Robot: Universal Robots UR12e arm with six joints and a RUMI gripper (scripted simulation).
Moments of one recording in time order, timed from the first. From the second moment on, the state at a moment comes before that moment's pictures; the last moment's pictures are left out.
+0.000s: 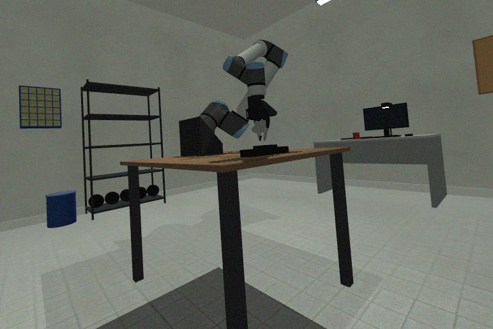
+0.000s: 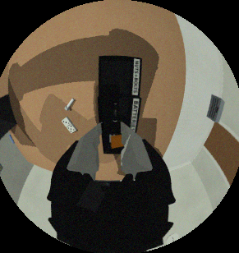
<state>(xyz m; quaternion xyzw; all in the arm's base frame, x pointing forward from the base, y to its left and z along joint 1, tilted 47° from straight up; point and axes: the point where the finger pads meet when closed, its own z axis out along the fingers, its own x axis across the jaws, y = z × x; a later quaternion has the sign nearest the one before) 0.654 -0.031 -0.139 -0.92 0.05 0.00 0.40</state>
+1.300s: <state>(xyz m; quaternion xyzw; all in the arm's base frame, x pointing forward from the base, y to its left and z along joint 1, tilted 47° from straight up) 0.545 -0.007 -0.113 -0.80 -0.46 -0.21 0.32</state>
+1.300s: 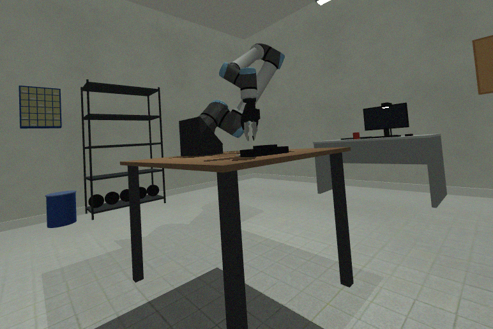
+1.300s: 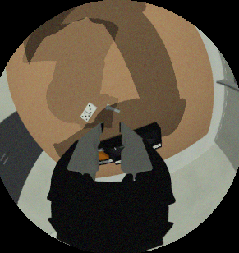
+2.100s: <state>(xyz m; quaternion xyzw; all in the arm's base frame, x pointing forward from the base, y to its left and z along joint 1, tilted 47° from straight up) 0.545 -0.007 -0.113 -0.59 -0.71 -0.31 0.23</state>
